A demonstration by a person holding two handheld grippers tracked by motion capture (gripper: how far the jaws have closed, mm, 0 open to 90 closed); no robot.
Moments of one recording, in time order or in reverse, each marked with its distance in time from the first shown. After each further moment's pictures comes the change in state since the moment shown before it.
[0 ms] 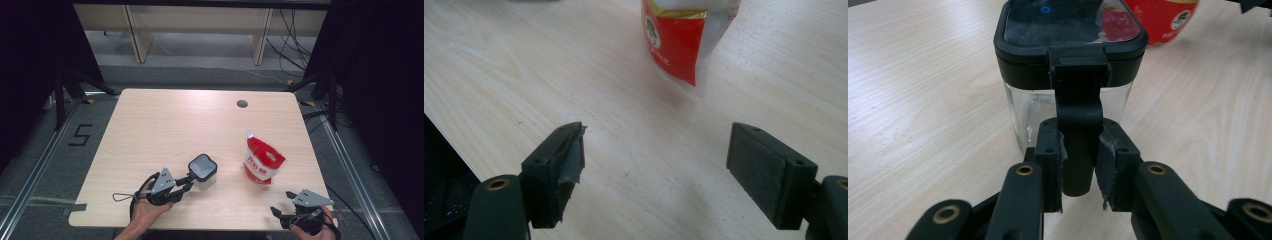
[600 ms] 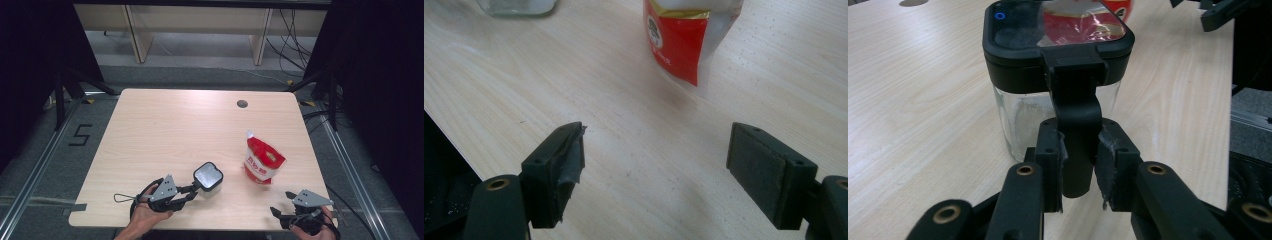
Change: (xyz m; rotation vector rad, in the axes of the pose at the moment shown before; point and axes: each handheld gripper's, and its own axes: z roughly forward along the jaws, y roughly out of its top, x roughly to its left) left arm -0.013 -0.003 -0.003 -0.007 -0.141 0.064; right arm 0.001 0.000 0.001 -0.001 0.017 0.003
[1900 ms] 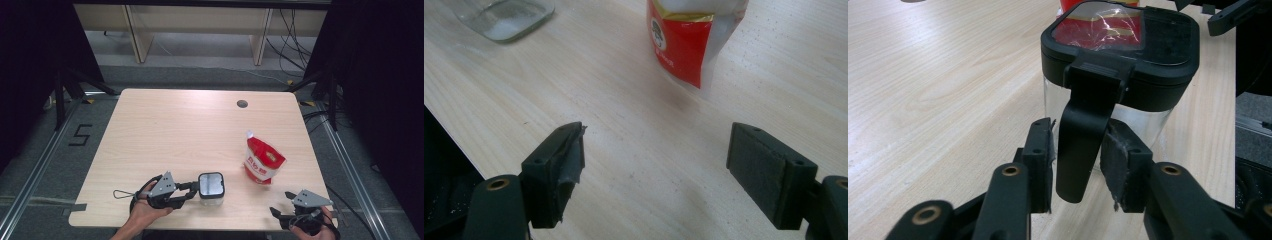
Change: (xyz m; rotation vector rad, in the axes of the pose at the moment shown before) left arm 0.012 0.002 -0.001 0.002 0.008 -0.006; right arm 0.001 0.001 -0.001 -0.003 -0.008 -0.018
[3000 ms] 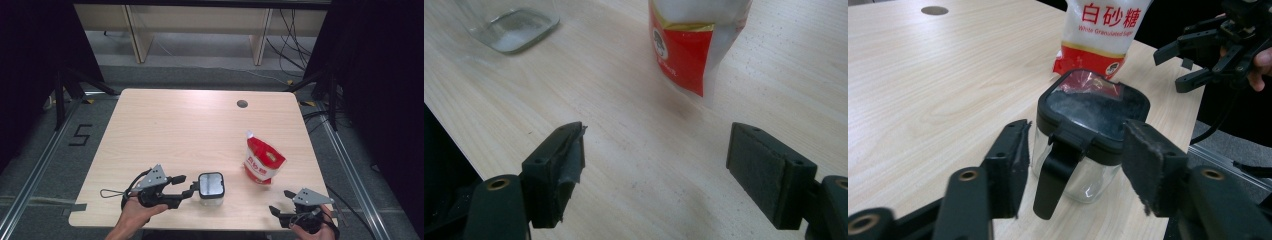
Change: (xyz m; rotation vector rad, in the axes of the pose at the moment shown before) left arm -0.006 0.037 -0.035 -0.038 -0.016 -0.134; right arm -0.003 0.002 0.002 -0.021 0.034 0.021
